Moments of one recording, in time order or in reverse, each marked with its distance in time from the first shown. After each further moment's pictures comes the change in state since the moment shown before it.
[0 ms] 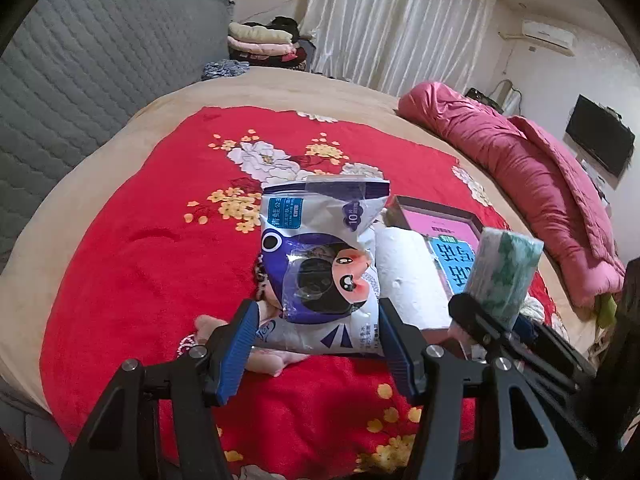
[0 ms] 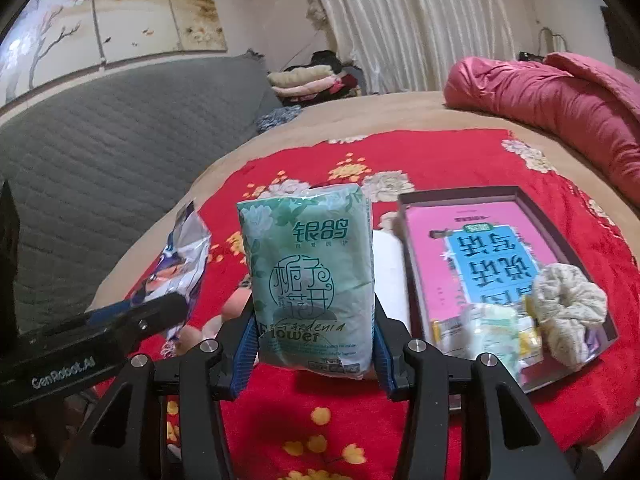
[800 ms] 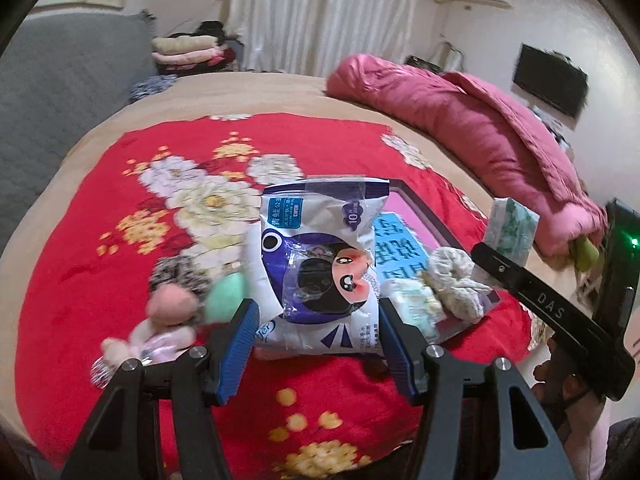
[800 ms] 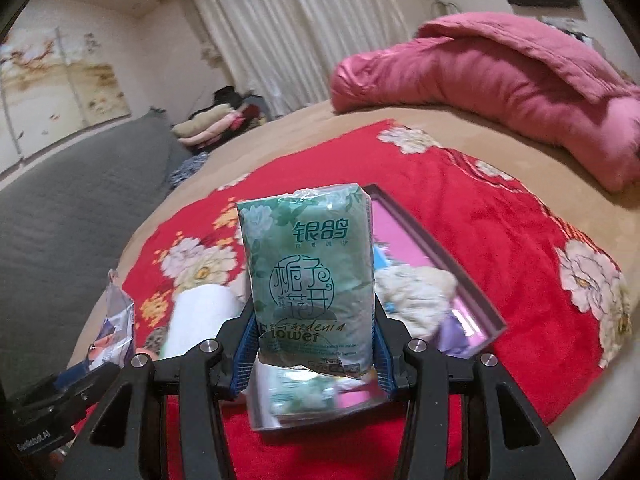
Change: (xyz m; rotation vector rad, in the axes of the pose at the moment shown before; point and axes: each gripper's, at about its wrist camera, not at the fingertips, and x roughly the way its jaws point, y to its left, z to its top) left arm 0.016 -0.106 -0.005 0.207 0.041 -0.115; right arm -0.056 -0.151 0.004 0.298 -0.079 -0.201
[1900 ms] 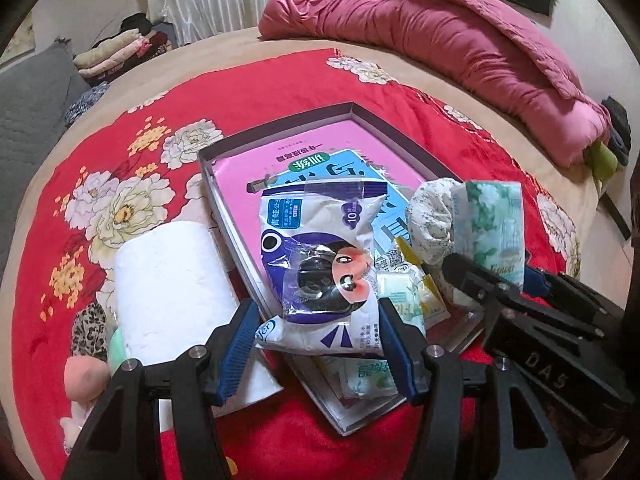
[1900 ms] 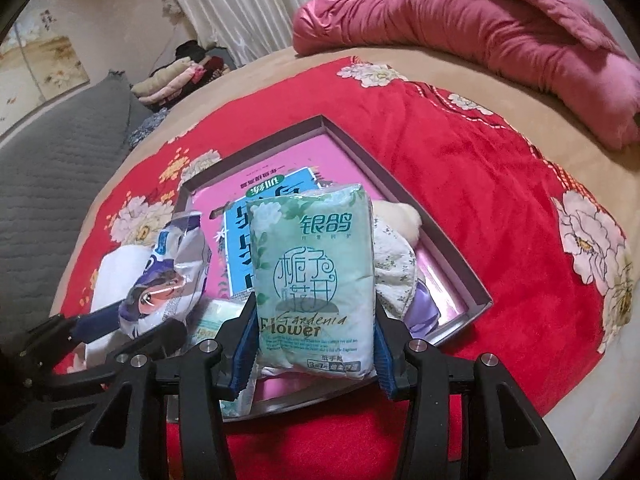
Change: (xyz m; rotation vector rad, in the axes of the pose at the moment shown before) left arm 0.123 -0.089 0.014 0.269 0.226 0.022; right arm 0.064 -0.045 -0.012 0.042 0.195 -0.089
